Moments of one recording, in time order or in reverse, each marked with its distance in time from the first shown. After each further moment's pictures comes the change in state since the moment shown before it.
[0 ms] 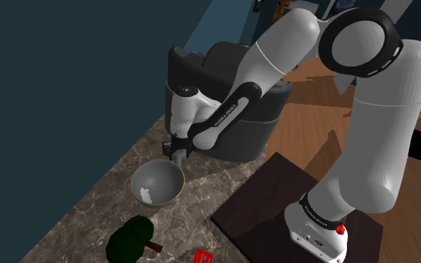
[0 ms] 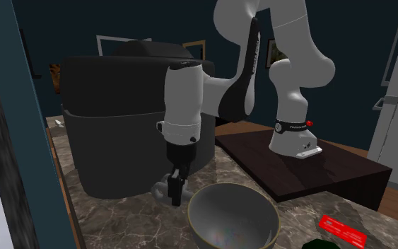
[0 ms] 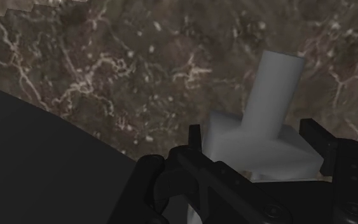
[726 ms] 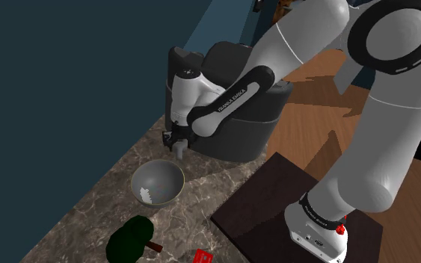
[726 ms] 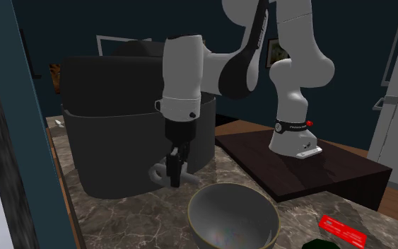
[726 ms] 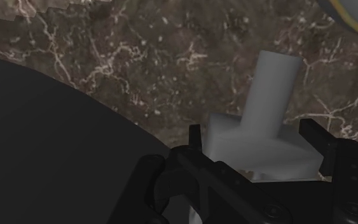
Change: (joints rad) arm -0.041 -0.131 0.057 -0.015 0.083 -0.112 -0.066
